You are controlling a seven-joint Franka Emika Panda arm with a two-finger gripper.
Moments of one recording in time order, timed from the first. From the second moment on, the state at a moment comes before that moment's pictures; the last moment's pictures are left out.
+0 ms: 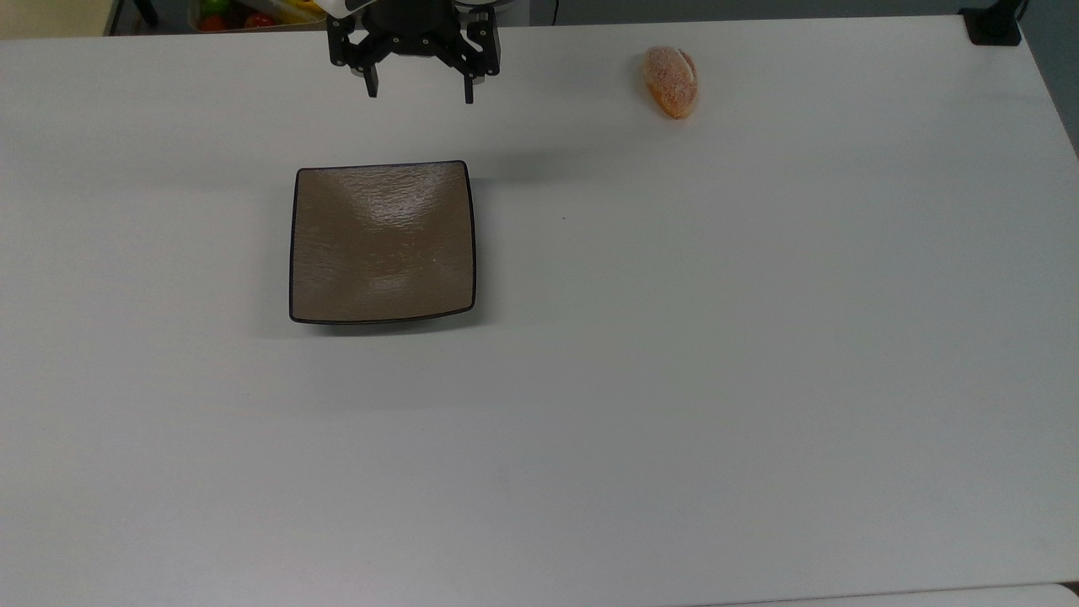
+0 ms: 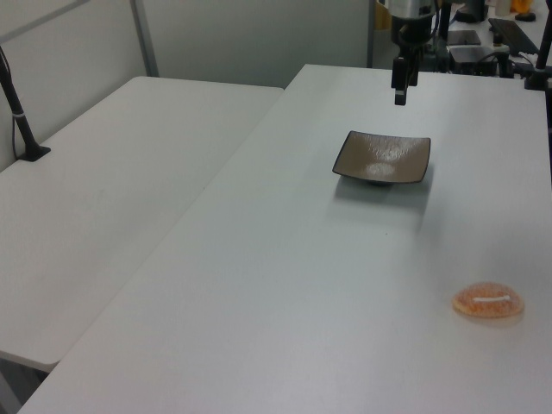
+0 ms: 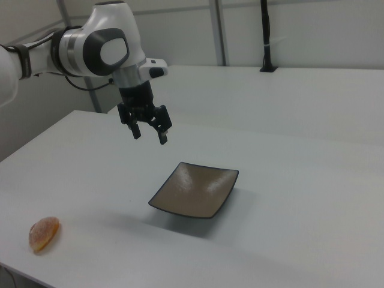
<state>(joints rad) 0.10 0.05 -0.03 -1.72 -0.04 1.77 0.03</state>
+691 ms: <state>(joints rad) 0.10 0.05 -0.01 -1.72 -0.04 1.77 0.03</state>
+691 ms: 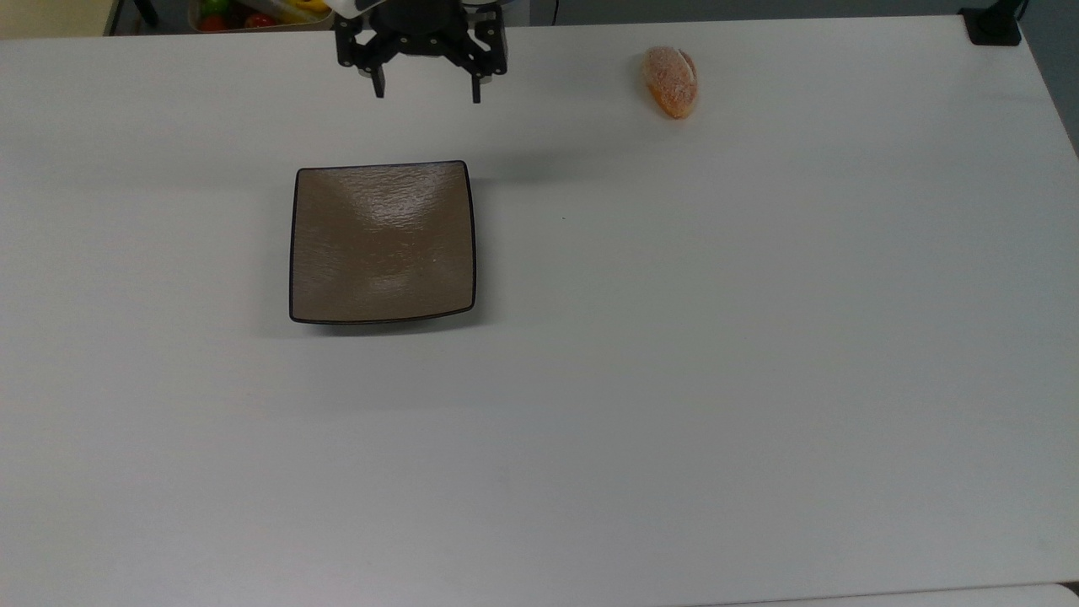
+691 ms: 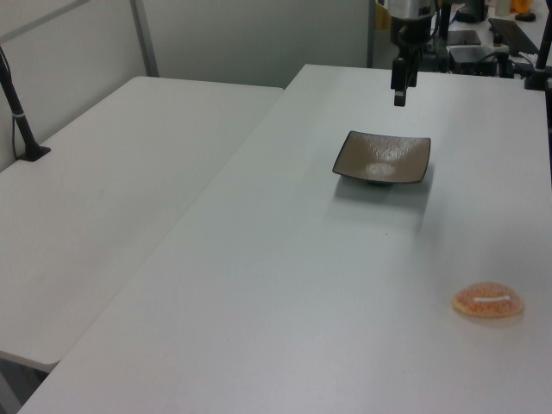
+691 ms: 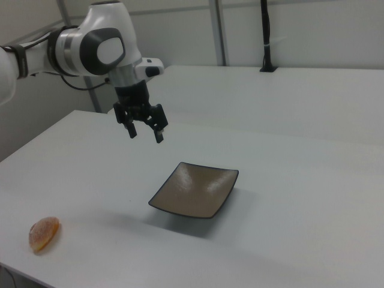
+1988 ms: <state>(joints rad) 0.21 -0.16 0.34 -2.14 0.07 1.75 0.04</state>
